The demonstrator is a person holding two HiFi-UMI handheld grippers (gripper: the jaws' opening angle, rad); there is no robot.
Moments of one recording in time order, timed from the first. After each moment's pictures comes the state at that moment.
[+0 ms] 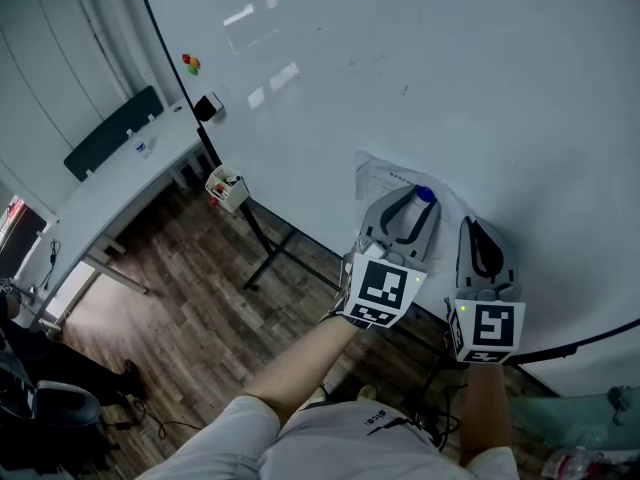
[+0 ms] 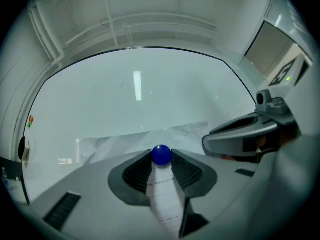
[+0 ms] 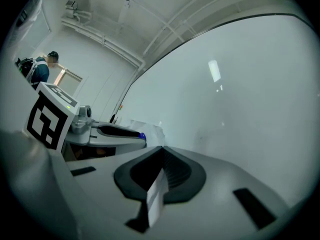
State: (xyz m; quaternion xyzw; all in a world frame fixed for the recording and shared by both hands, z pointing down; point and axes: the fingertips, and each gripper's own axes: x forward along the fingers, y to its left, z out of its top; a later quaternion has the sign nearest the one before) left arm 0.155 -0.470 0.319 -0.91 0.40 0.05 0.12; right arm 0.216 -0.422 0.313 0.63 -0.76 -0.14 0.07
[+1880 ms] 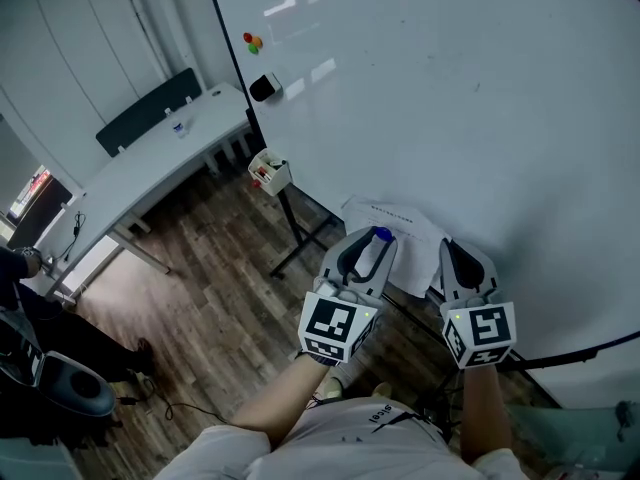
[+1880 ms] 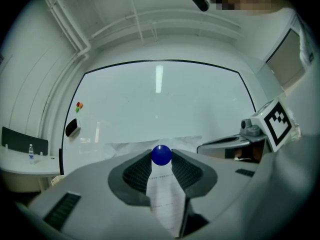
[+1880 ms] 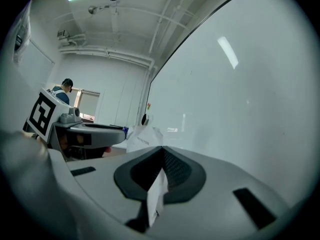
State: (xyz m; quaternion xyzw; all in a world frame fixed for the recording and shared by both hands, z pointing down) left arm -0.006 -0.406 0.376 -0.88 0.47 0.04 0.01; right arm 0.102 -0.403 0.378 0.53 -0.85 -0.04 0.06
